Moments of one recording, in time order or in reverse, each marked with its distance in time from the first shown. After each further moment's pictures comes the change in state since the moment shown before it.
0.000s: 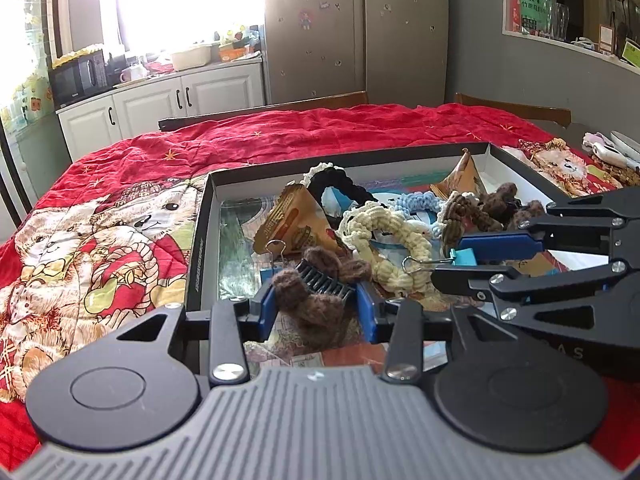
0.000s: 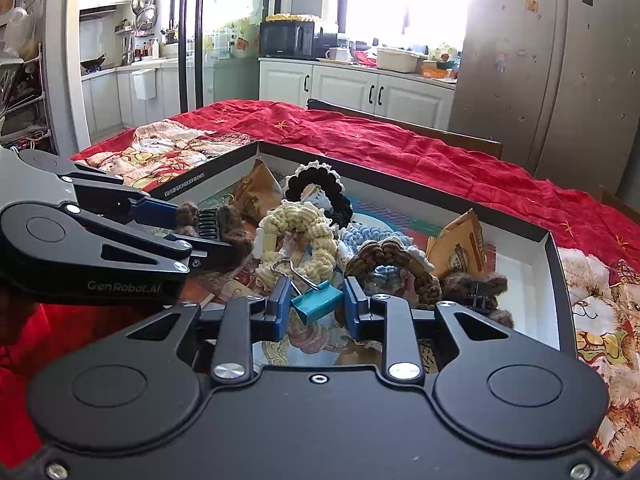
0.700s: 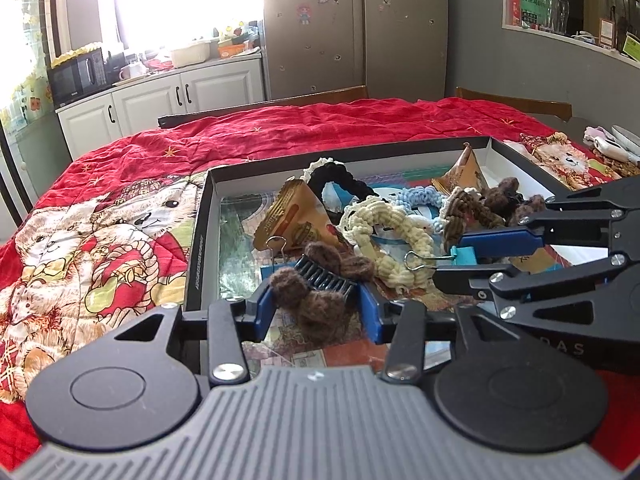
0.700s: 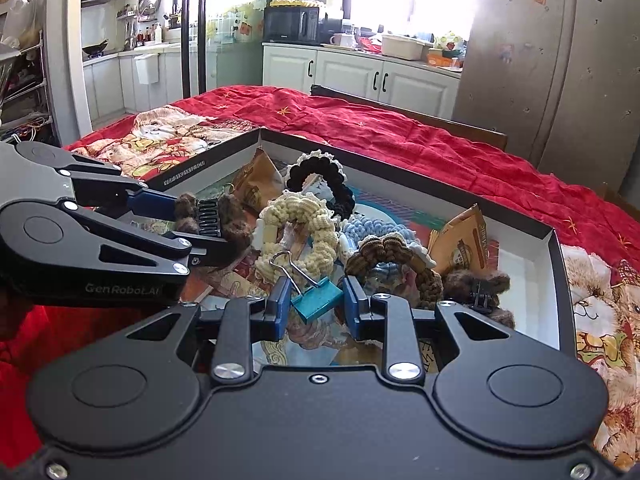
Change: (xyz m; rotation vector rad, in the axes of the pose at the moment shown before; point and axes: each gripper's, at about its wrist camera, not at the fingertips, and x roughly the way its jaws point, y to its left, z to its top) left arm 0.001 0.000 -0.001 0.010 0.014 0.005; right arm 0.004 -0.001 0.004 -0.015 0.049 0.007
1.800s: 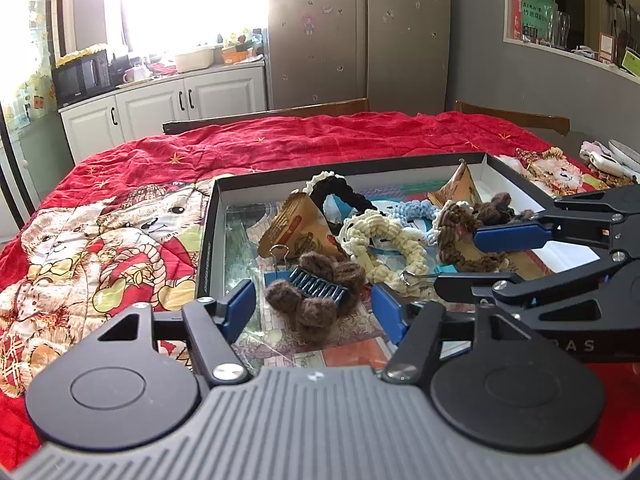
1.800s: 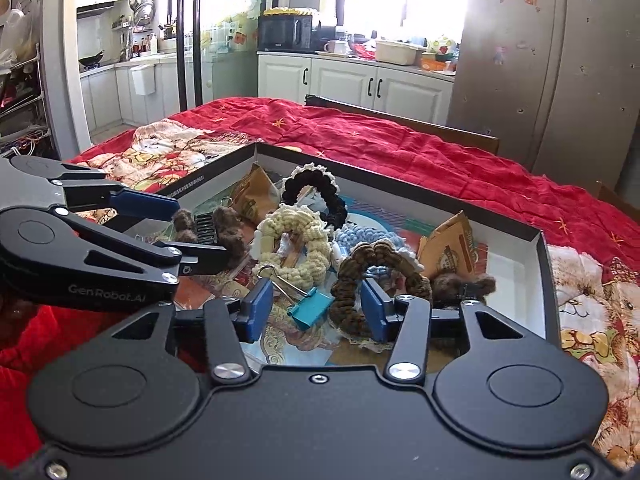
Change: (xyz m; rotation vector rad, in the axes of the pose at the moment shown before) left arm -0.015 0.003 0.003 -0.028 -0.029 -0.006; right arm -0.016 -0.004 0.003 0.030 -0.026 -0.006
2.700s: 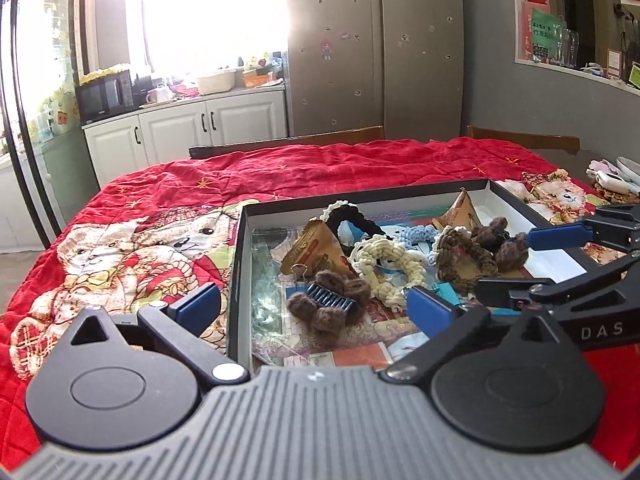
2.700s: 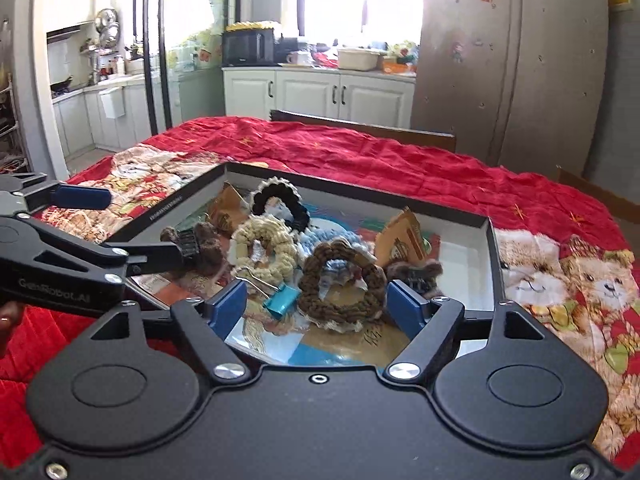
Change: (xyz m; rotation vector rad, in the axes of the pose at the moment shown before) left arm -0.036 -0.004 0.003 -0.011 -0.066 0.070; right arm -0.041 -0.011 -0.004 0.095 -0.021 -0.082
